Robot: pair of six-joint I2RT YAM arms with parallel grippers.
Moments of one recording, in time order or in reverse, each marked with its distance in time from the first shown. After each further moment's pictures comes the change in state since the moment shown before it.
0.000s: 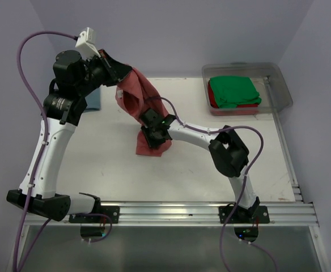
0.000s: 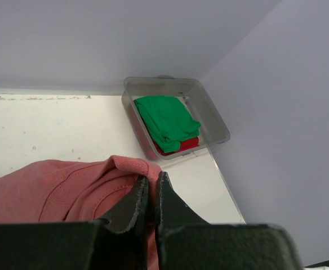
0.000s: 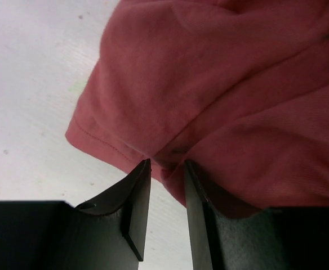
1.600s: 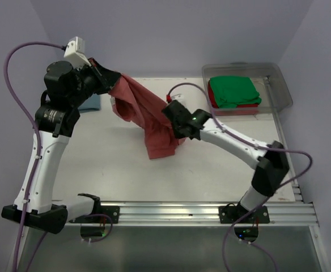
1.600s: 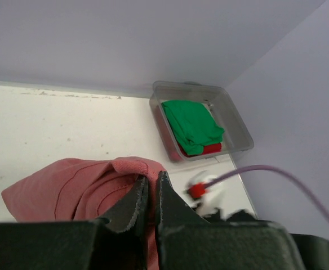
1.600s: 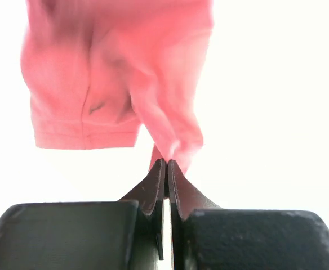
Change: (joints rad) left arm 0.035 -0.101 -0.065 -0.045 -0.073 0.031; right arm -0.037 -0.351 -0.183 -0.195 0.346 0.037
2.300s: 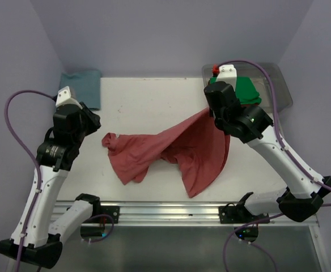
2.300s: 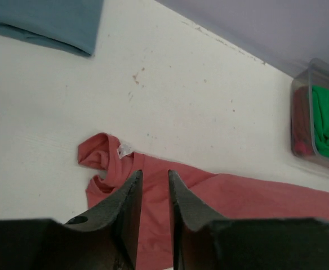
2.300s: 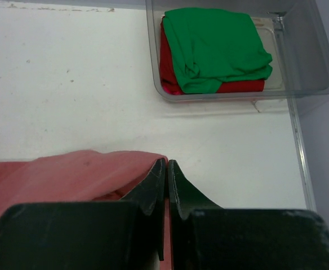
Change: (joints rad) left arm 0.014 -0.327 -0.499 -0.177 -0.440 -0.007; right arm -0.093 -0.426 0.184 -0.147 0.383 -0.098
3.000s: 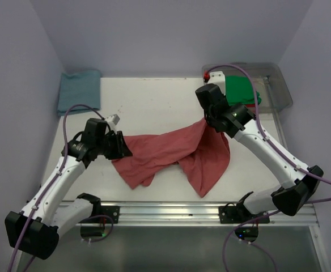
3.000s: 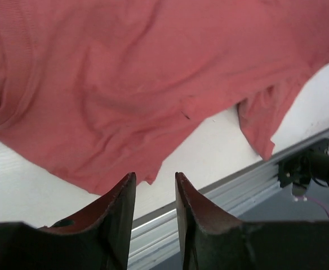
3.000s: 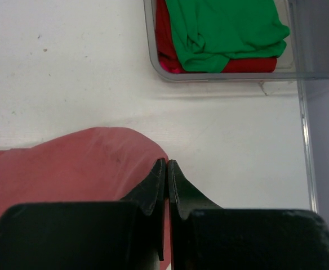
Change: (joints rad) left arm -0.089 0.076 -0.321 -0.040 0.511 0.085; right arm -0.074 0.069 -0.136 0.084 -0.063 -0.015
